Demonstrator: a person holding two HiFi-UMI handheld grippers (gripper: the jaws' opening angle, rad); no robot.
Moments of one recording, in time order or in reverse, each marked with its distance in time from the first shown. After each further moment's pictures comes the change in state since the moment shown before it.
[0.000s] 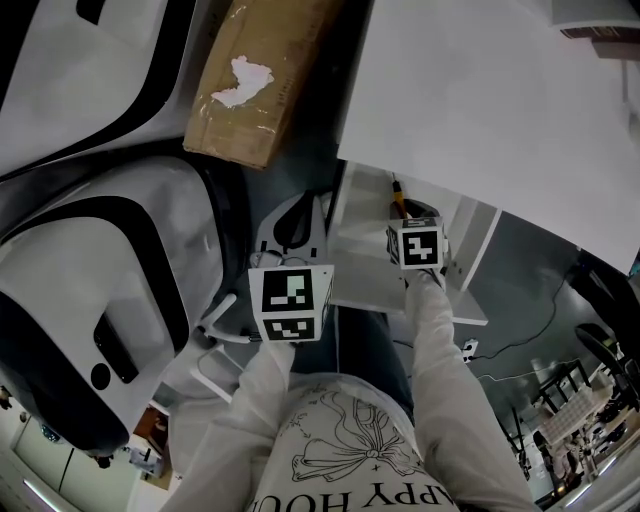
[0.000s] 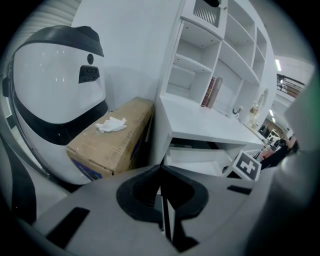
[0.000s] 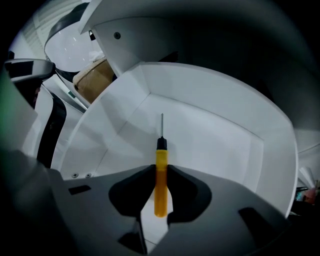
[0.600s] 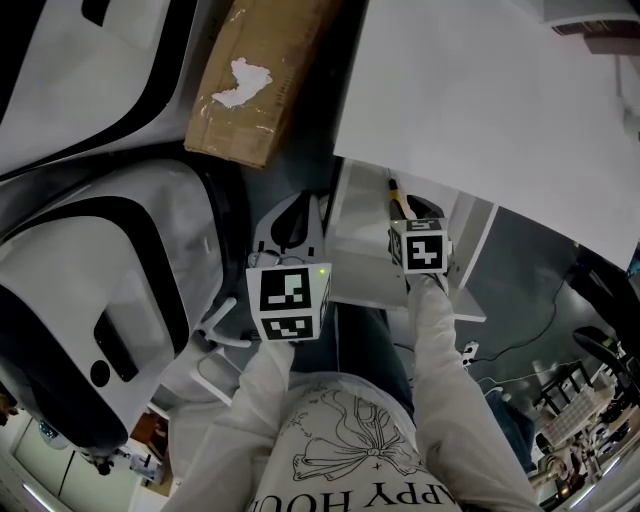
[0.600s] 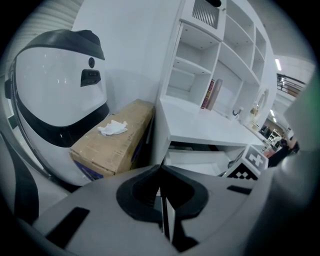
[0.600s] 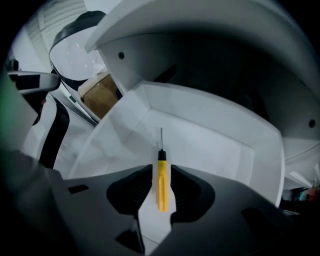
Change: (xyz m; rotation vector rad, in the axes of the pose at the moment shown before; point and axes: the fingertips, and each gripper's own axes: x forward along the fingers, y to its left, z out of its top) left arm -0.009 -0.001 0.003 0.000 -0.020 0.014; right arm -0.027 -0.001 0.017 -0.003 -0.082 -0.012
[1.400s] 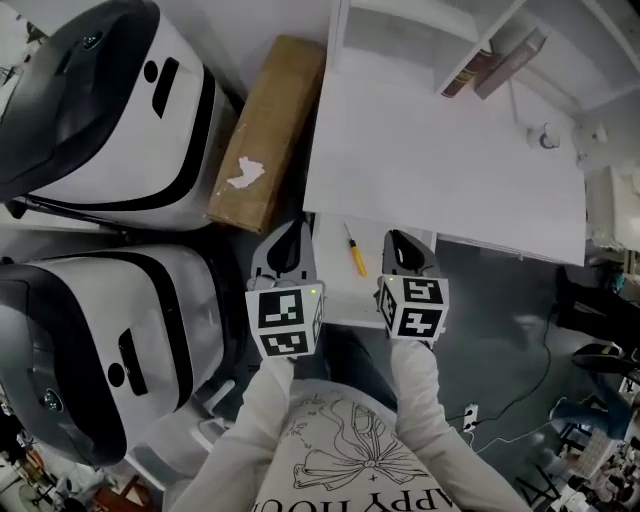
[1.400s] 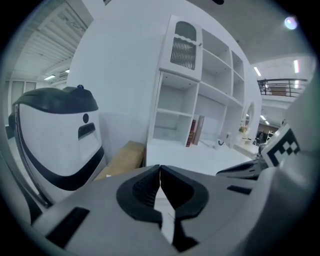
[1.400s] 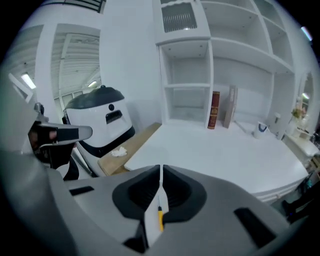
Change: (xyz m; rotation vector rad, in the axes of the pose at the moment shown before) left arm -0.121 -0.067 0.130 0.085 -0.340 -0.028; right arm -0.268 0.004 0.098 0.081 -0.600 -0.144
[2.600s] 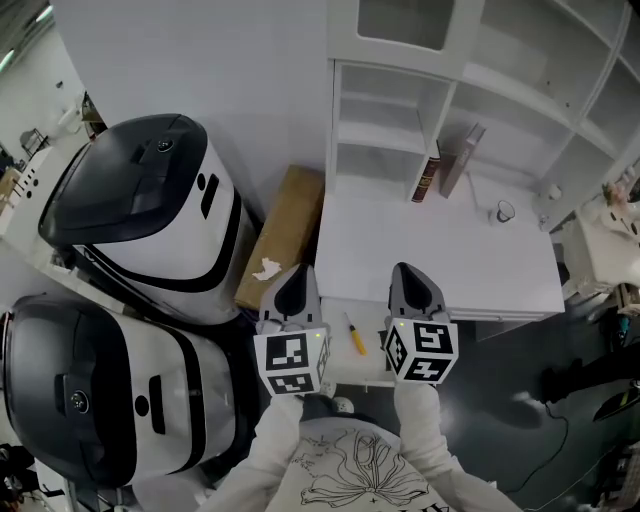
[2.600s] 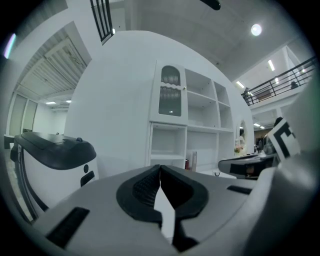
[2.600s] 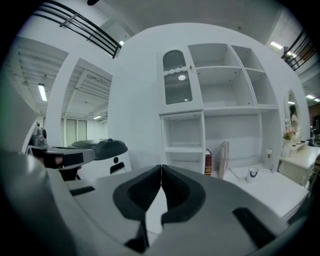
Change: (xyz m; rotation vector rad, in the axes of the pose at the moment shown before) left arm -0.112 -0.041 0.149 0.096 -0.365 -0.009; right arm -0.159 0.007 0.159 0.005 -0.507 -0.032
